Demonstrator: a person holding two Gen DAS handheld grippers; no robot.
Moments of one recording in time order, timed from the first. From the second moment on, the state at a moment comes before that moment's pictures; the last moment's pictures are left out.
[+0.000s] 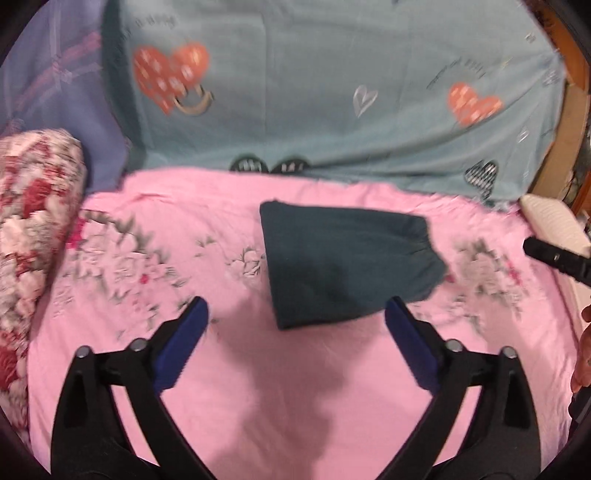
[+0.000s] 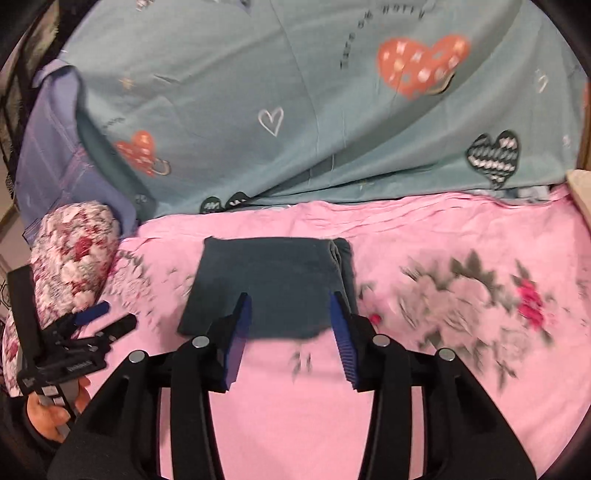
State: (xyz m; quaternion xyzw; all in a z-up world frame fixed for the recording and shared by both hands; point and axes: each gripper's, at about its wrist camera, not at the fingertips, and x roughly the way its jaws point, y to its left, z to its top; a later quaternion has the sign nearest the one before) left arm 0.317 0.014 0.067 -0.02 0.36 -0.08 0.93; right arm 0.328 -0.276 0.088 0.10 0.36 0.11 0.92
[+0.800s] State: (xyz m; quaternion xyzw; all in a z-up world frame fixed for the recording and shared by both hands) left arm 0.021 0.035 0.030 0.03 0.34 0.02 0.94; right arm -0.009 -0.284 0.030 0.07 0.31 0.06 0.95
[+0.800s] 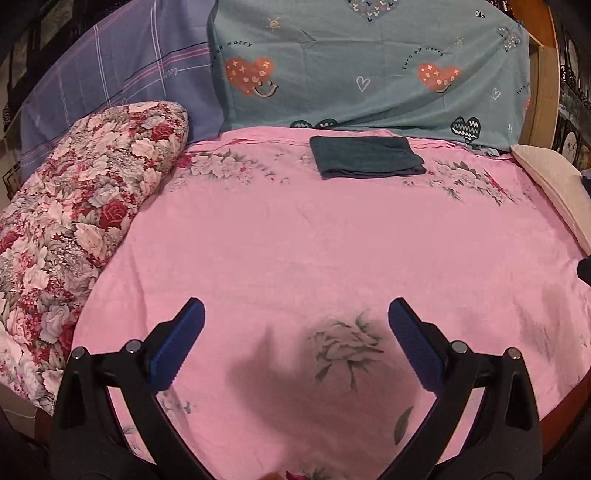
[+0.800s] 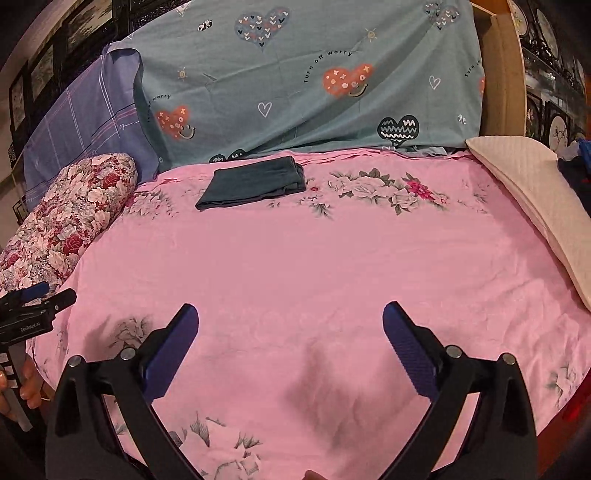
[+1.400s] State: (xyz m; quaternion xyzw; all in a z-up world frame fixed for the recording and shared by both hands) left arm 0.019 0.031 0.039 0.03 0.34 0.00 0.94; right arm -0.017 -0.278 0.032 0.06 0.31 0.05 0.95
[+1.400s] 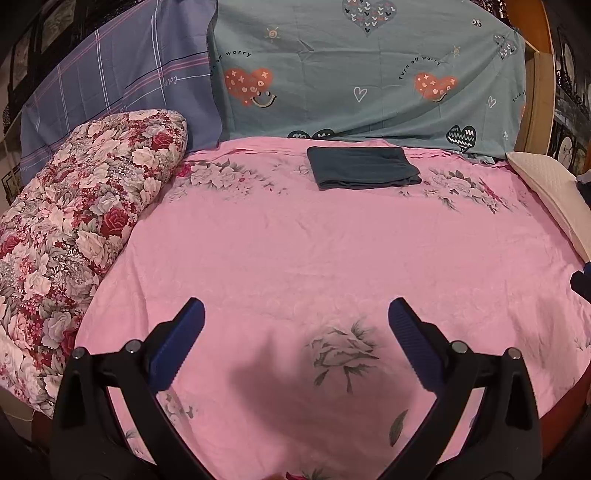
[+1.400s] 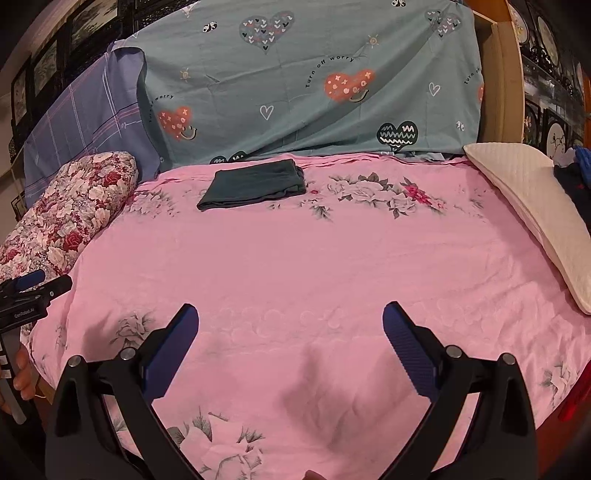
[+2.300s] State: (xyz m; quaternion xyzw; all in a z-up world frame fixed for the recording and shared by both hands) left arm 0.016 0.025 0.041 0.03 0.33 -0.01 0.94; right arm -0.023 -0.280 0.026 0.06 0.31 0.04 0.95
